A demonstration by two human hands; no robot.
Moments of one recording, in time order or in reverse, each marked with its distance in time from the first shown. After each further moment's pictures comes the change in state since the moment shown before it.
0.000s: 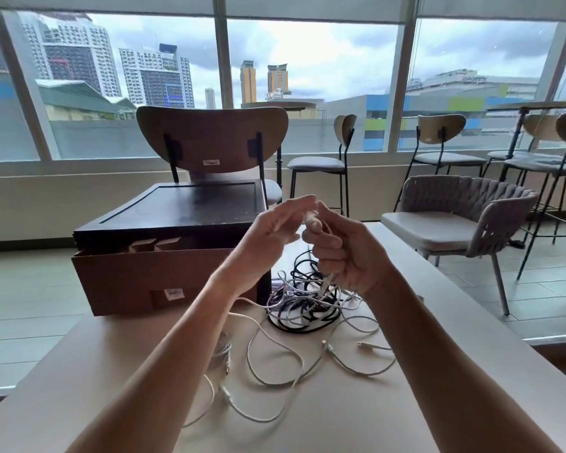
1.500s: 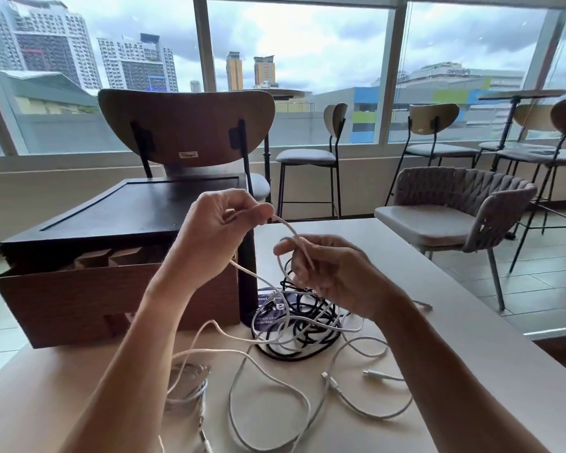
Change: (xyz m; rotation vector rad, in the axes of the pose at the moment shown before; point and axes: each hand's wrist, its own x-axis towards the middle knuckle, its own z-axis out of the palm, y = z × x) left_hand 0.022 -0.010 -0.042 0.343 0.178 0.124; right_hand 0.004 0.014 -0.049 -0.478 0.327 -0.157
